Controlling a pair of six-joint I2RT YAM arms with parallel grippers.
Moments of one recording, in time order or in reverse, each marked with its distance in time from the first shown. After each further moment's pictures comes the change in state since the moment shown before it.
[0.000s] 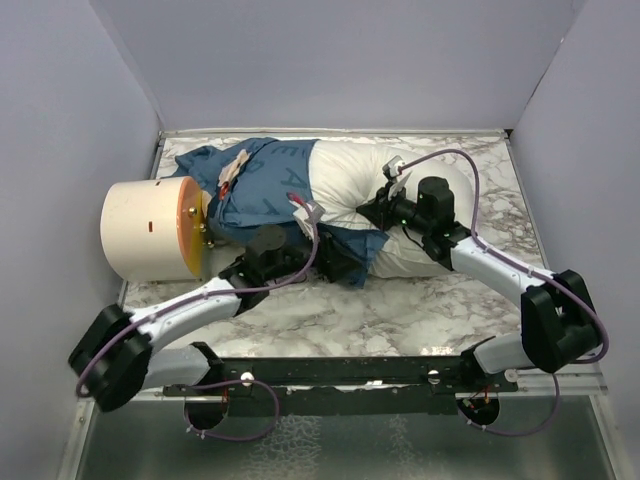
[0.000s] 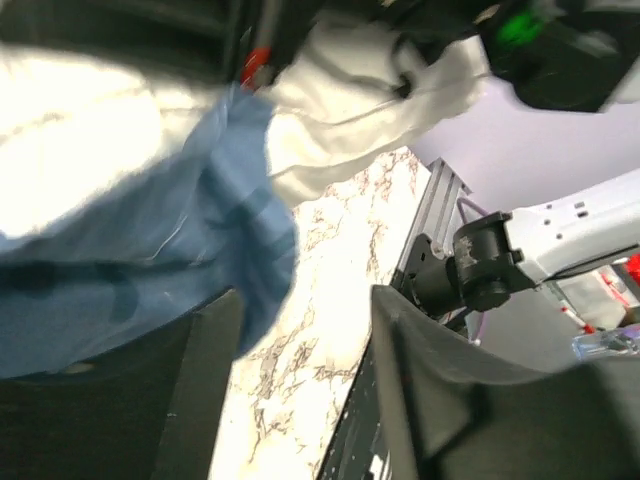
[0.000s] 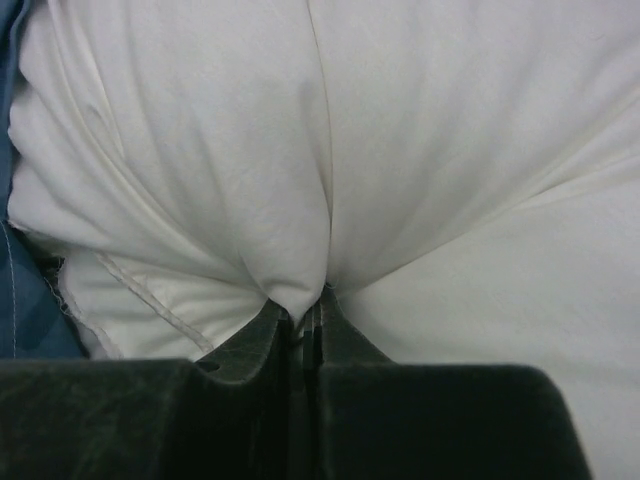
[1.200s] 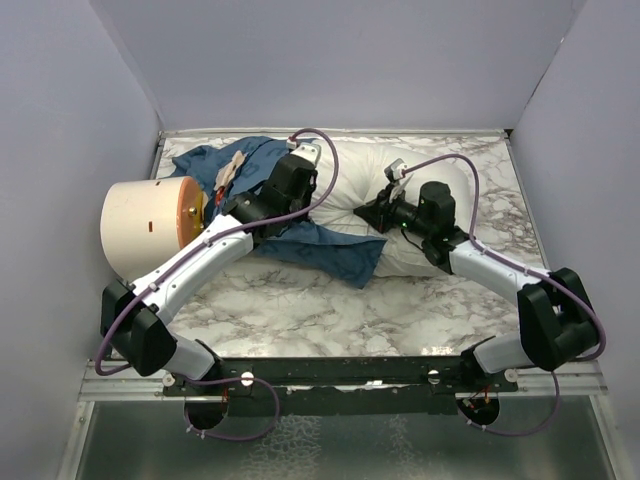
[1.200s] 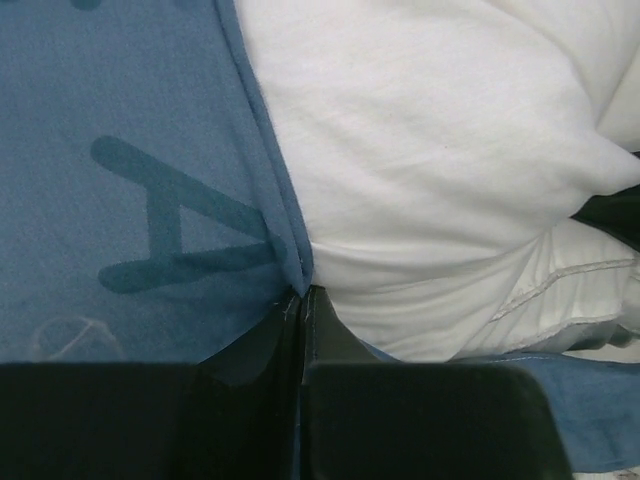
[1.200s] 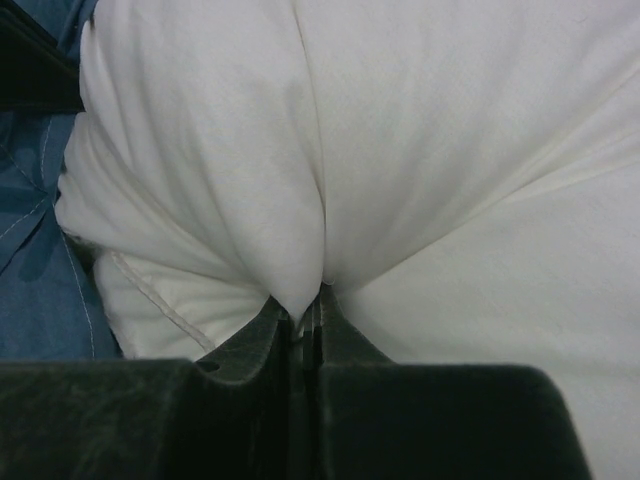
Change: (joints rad) left arm 0.092 0.138 0.766 -1.176 -0.754 0.401; right arm 0.000 0.011 -0.059 0.143 -0.043 0.079
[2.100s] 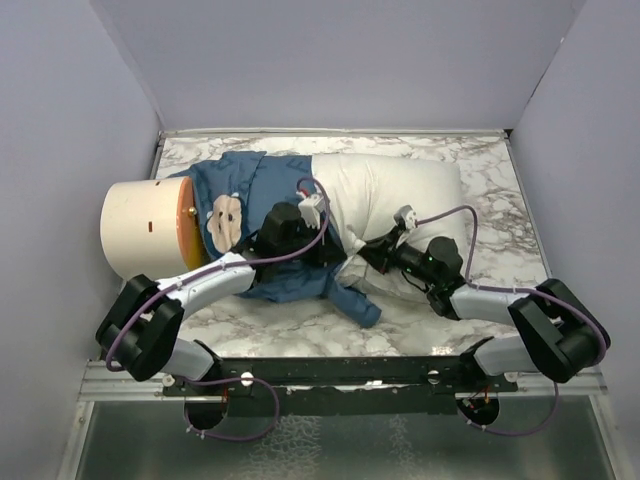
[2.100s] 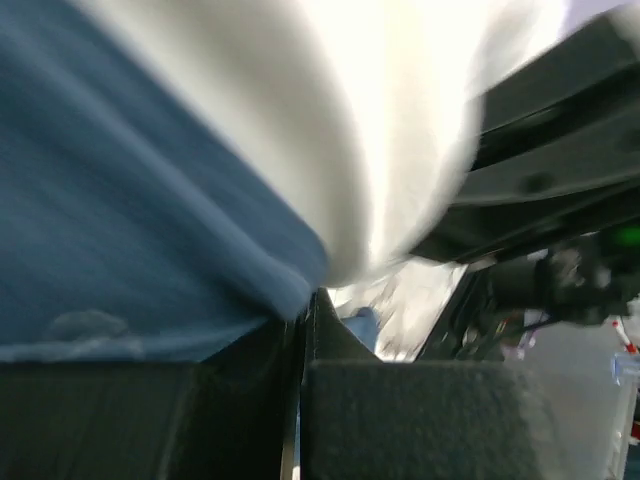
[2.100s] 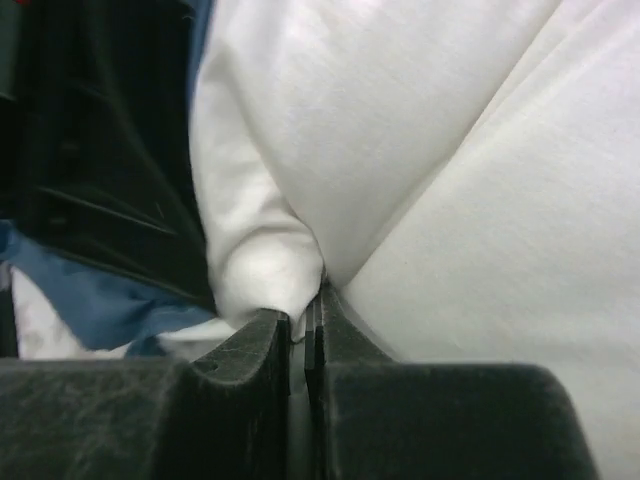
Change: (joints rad) left arm -0.006 -0.030 -0.446 0.691 0.745 -0.293; right arm 0.093 -0.050 -0.386 0.537 0.054 0.151
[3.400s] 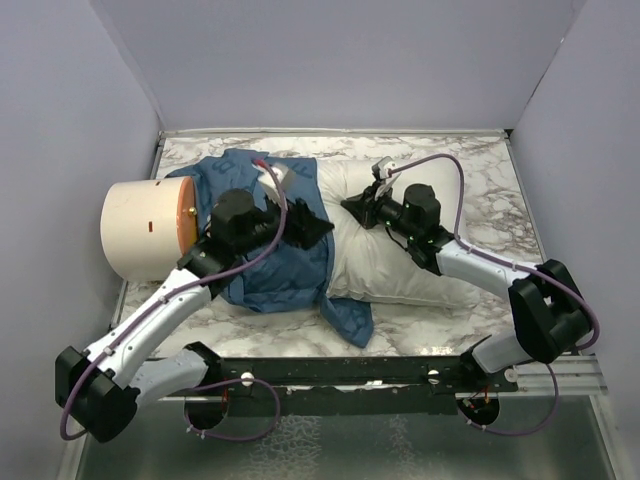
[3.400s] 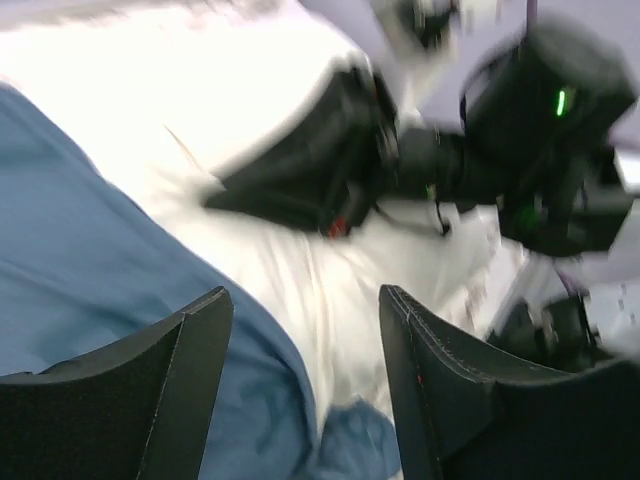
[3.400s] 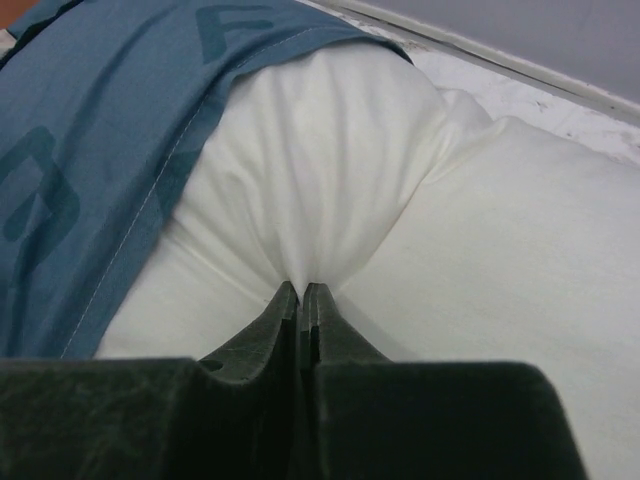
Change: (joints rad) left arm 0.080 -0.370 -0.037 -0.119 -0.064 0.164; right arm 0.018 0.106 0.426 -0.441 0.097 -0.138
